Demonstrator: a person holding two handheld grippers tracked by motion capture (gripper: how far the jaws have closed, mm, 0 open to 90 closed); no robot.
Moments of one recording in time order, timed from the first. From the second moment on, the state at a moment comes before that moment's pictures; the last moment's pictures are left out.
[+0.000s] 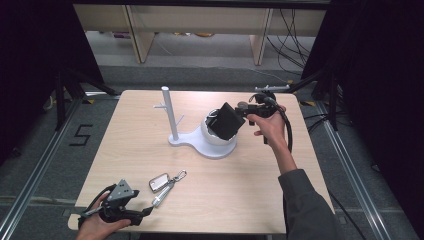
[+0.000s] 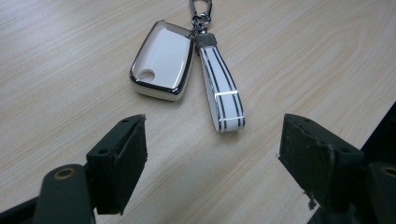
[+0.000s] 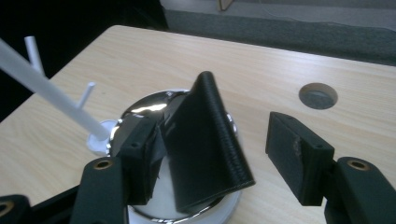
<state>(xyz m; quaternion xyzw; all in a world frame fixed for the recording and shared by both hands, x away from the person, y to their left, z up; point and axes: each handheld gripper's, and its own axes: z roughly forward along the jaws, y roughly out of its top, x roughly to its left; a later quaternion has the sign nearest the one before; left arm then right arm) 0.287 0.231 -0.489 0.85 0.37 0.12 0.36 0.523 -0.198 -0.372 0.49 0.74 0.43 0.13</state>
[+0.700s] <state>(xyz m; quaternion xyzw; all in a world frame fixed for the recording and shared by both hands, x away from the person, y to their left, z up) 0.290 0.236 -0.493 0.84 0.38 0.13 0.37 0.444 -0.213 -0.393 0.43 0.76 0.48 0.10</state>
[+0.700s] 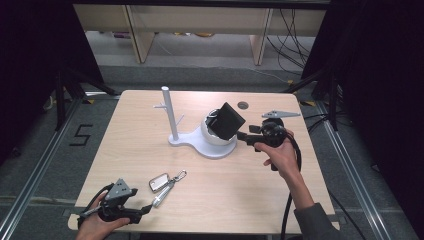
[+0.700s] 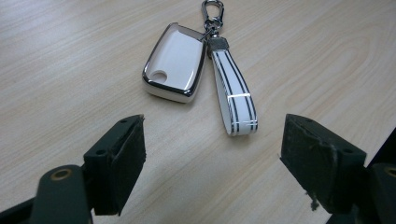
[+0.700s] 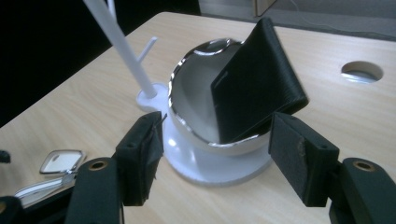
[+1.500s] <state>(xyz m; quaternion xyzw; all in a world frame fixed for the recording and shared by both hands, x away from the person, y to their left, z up) 0.292 0.237 -0.495 0.82 0.41 0.13 0.39 0.395 -0.194 -0.453 0.42 0.80 0.43 0.05</state>
